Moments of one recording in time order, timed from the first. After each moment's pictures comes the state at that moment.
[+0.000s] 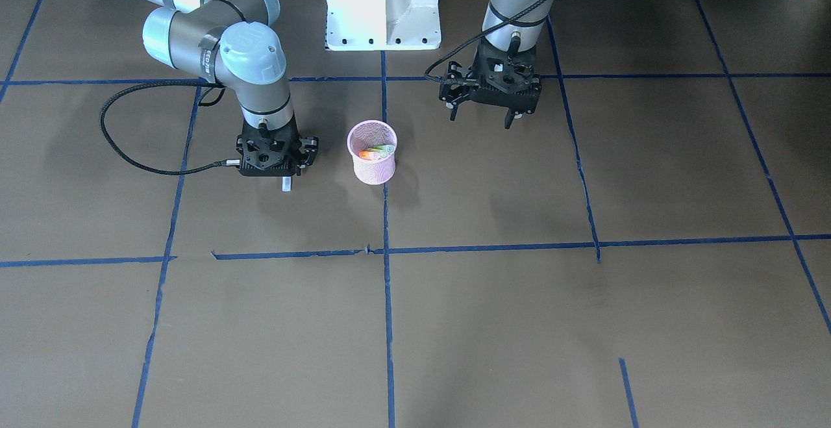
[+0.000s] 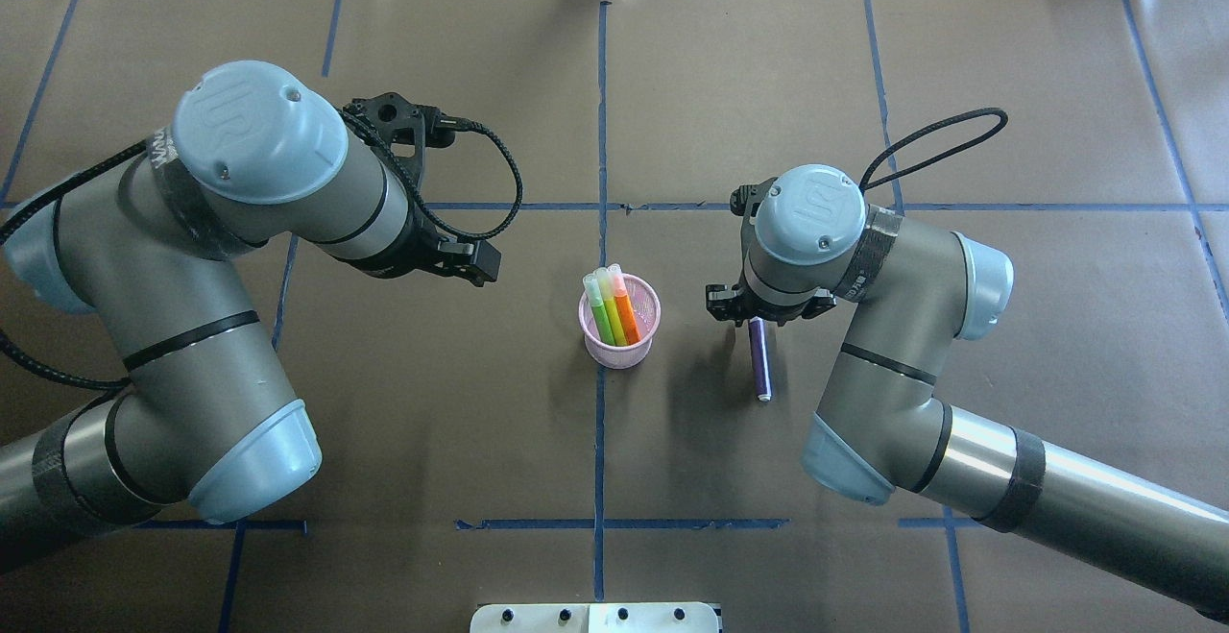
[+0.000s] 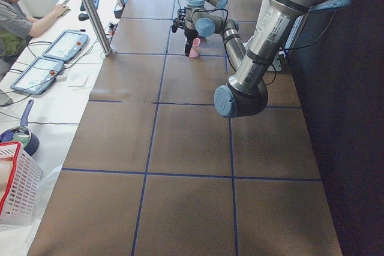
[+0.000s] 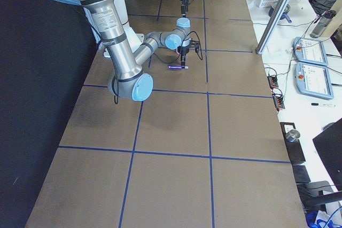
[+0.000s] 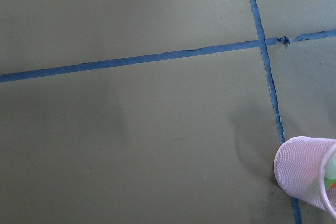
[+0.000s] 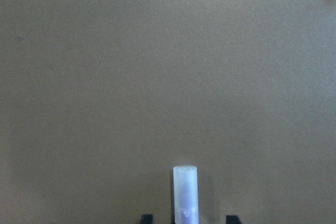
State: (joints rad) left arm -0.62 -2.13 -1.95 -1.47 -1.90 -1.01; right arm 0.54 -1.06 1.67 -1.55 1.86 1.16
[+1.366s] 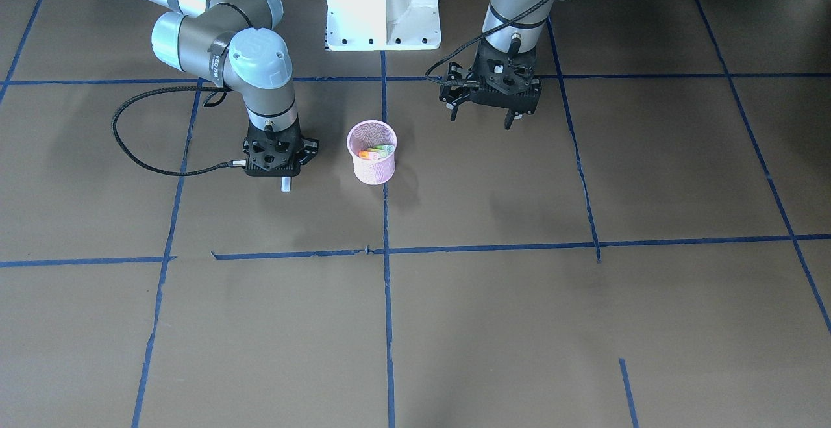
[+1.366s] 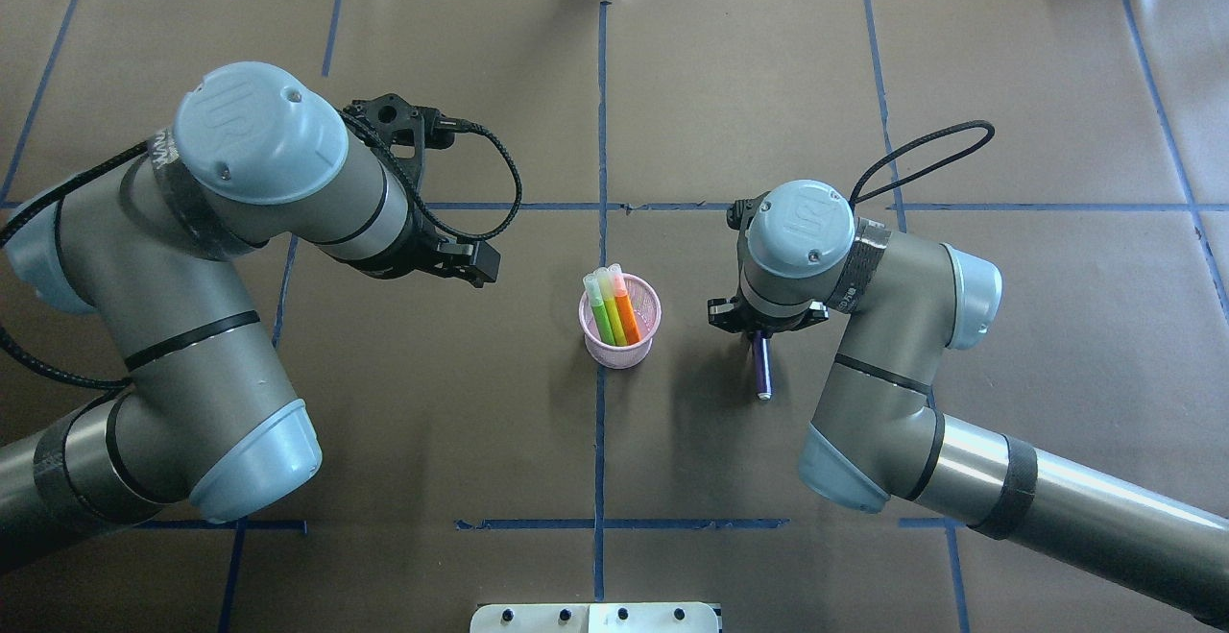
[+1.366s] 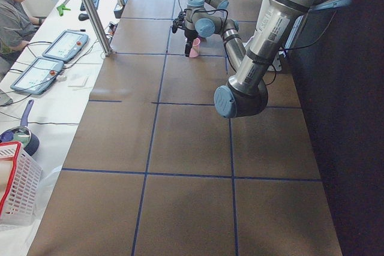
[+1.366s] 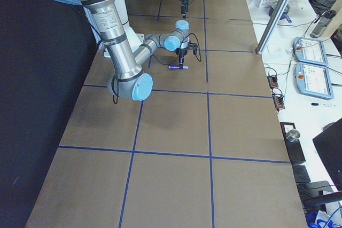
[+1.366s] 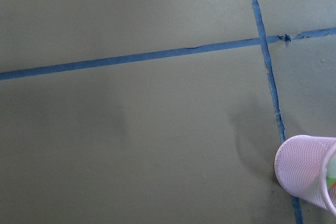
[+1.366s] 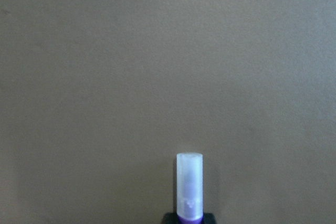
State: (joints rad) left arm -0.62 -2.13 -1.95 -1.47 -1.90 -1.01; right arm 0.53 -1.06 1.65 -1.55 1.85 1.16
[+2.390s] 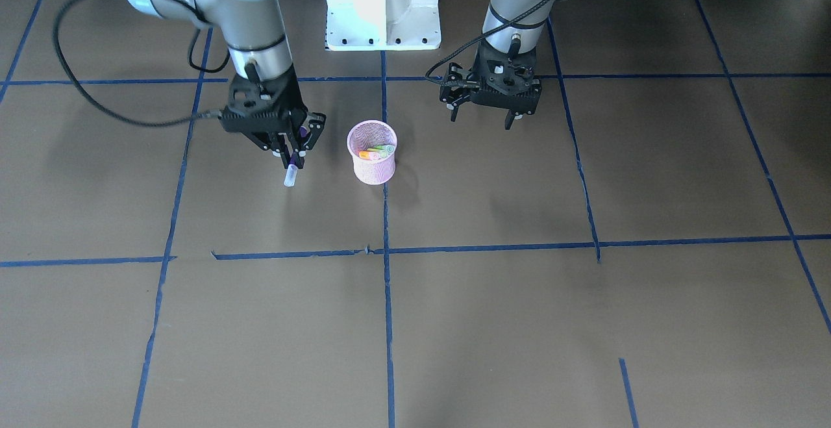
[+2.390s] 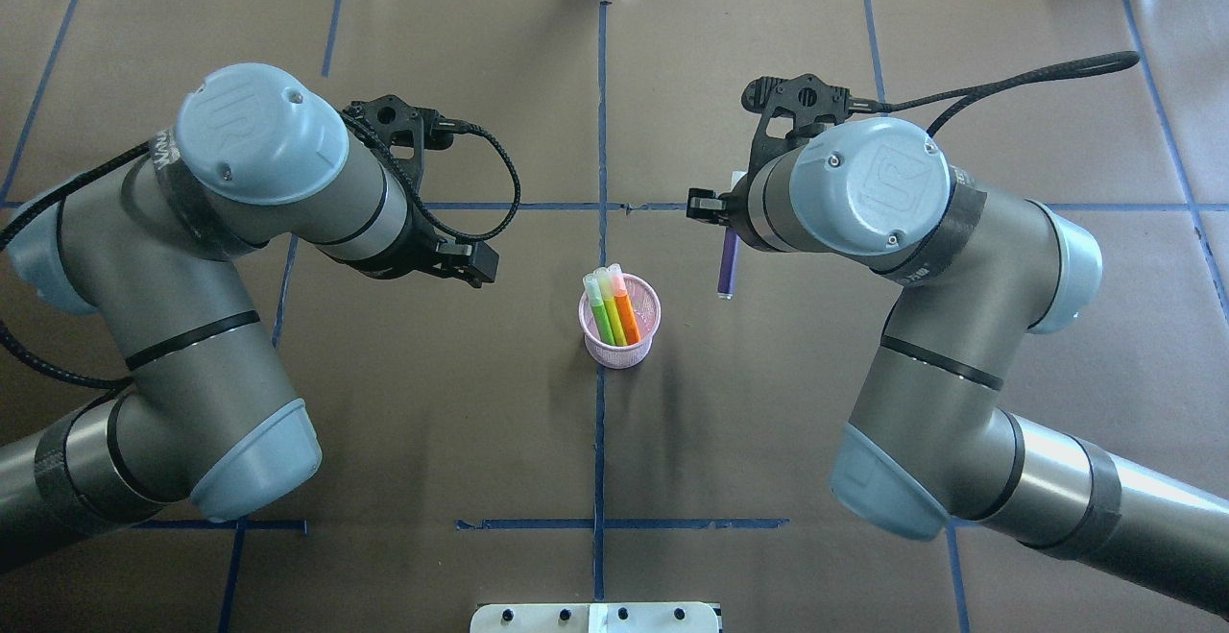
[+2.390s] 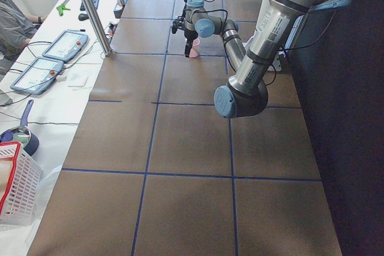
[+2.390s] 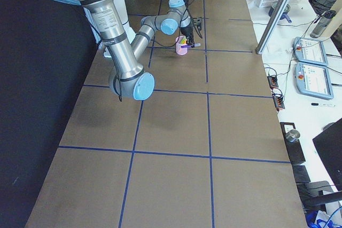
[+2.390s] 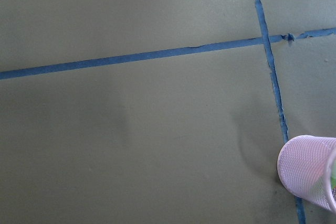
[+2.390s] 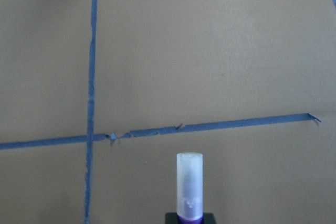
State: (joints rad) left arm -0.62 -2.13 -1.95 -1.47 -1.90 -1.01; right arm 0.55 -1.03 1.96 -1.55 1.51 1.35
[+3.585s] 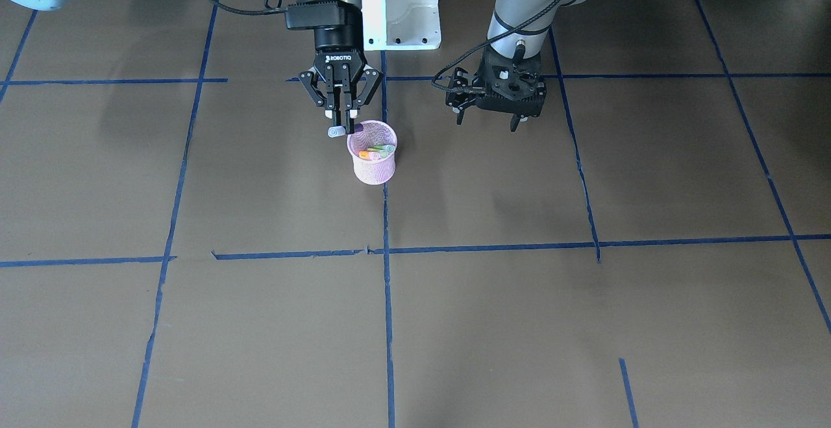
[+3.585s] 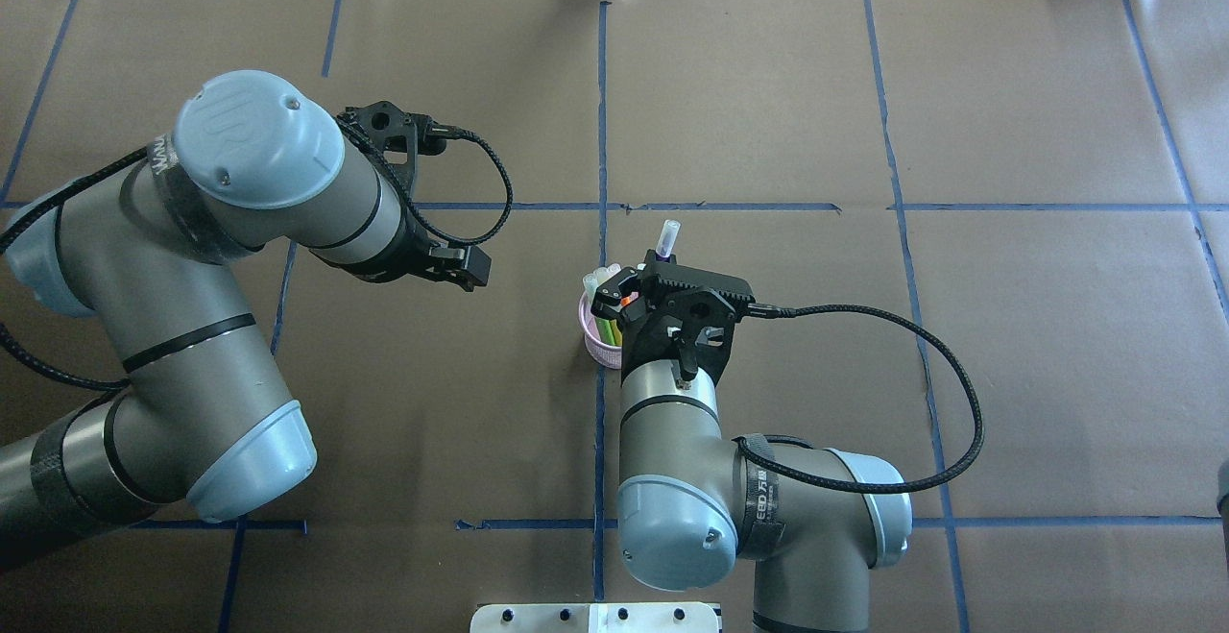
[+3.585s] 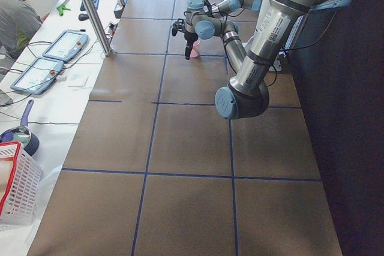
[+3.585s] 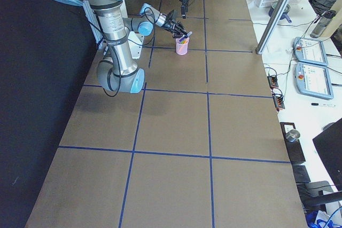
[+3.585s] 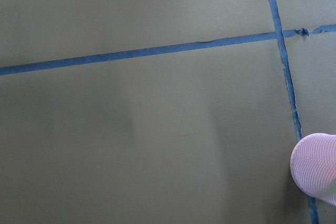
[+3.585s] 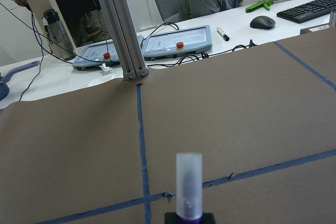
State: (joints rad) left arm -0.62 -2.11 -1.94 -1.47 -1.90 -1.01; right arm 0.17 -1.00 1.83 -1.55 0.68 1.67
